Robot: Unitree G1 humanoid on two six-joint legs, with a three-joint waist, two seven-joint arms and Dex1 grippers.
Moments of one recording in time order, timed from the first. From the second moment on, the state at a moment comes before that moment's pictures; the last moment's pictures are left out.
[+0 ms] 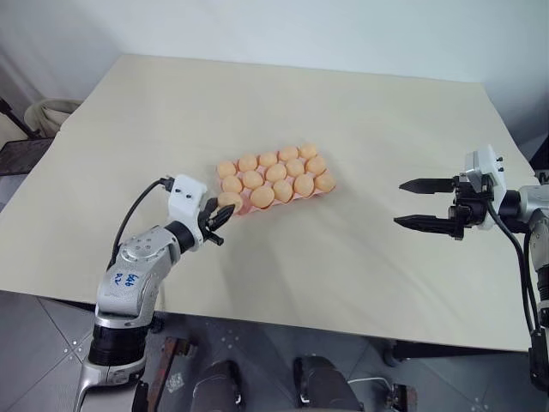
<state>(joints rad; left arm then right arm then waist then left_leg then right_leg) -0.40 0.39 0.06 -0.24 -0.23 0.71 -0.37 -0.67 -0.89 -0.09 0.48 0.40 0.24 1.49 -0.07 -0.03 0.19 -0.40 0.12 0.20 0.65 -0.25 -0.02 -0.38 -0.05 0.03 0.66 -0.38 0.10</state>
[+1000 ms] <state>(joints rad) -0.17 0.84 0.28 -0.36 -0.45 0.81 -0.79 -0.67 -0.89 -0.09 0.48 0.40 0.25 1.49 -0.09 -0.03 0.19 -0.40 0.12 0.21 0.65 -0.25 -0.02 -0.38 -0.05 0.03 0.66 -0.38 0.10</state>
